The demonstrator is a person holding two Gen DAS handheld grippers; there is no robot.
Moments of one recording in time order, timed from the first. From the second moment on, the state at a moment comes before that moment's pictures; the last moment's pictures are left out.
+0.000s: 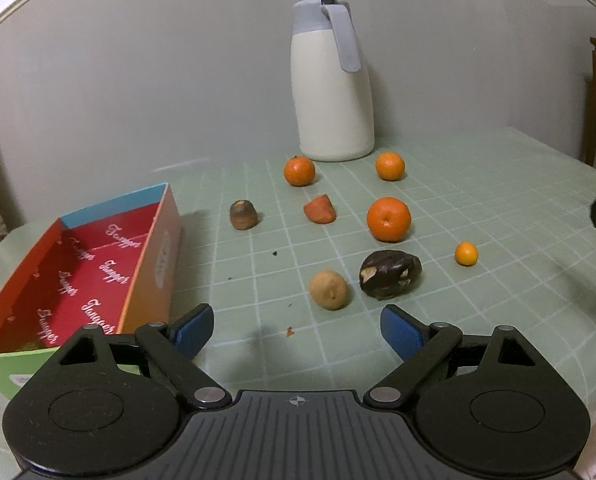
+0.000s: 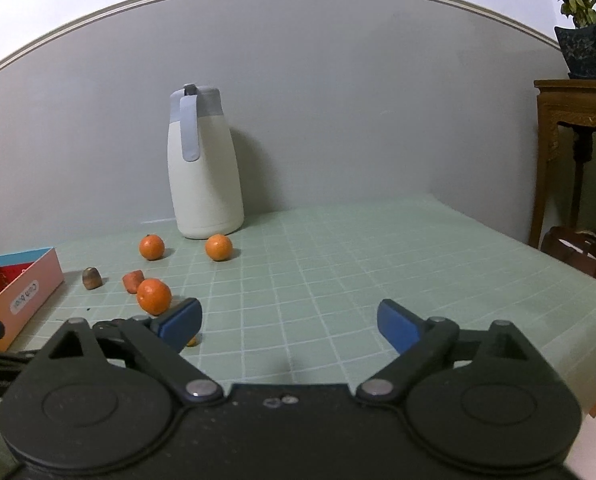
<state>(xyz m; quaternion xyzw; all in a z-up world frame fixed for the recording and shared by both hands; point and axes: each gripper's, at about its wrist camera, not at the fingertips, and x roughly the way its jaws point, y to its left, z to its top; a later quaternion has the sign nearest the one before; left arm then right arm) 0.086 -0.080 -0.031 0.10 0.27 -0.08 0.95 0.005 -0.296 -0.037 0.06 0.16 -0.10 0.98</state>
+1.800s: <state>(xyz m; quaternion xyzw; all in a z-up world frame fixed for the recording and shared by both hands) 0.116 -0.097 -0.055 0.09 0.27 -0.07 0.96 0.005 -0.304 -0.038 0.08 0.16 -0.08 0.98</state>
